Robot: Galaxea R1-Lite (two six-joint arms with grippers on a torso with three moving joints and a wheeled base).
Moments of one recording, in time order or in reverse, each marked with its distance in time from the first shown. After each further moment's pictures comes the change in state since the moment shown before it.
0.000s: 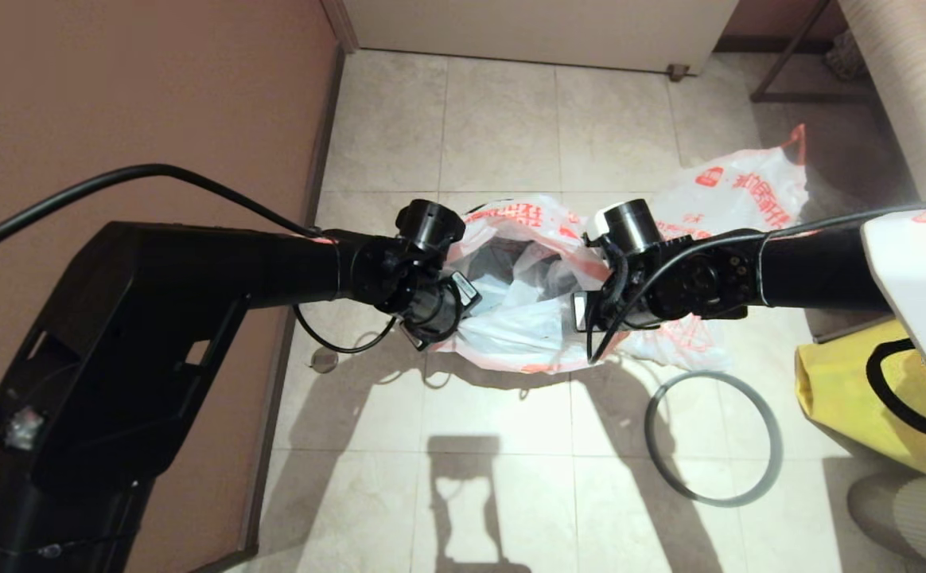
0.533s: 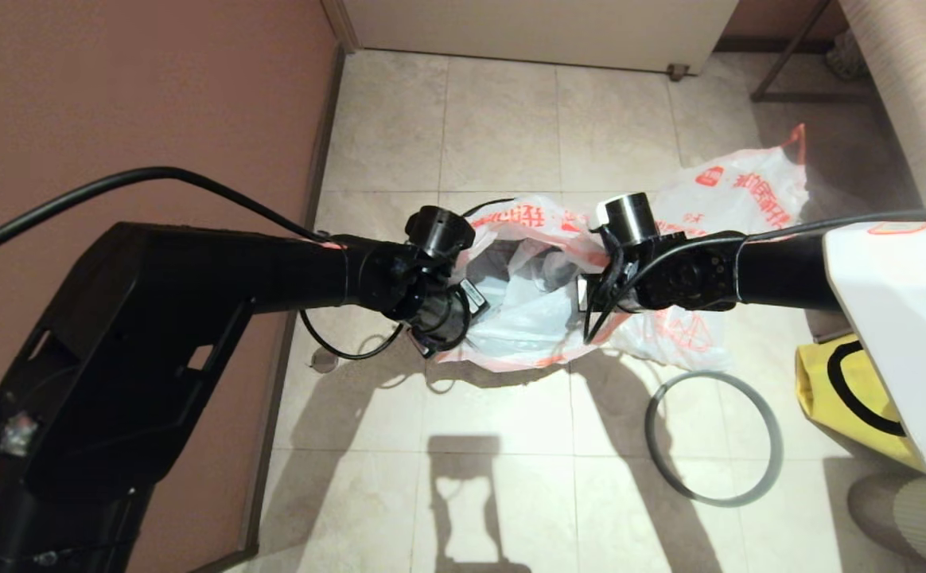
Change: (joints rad) left arm -0.041 -0.006 0.034 -0.002 0.004 0.001; right arm -0.033 0.087 -0.131 -0.076 -0.089 -0.028
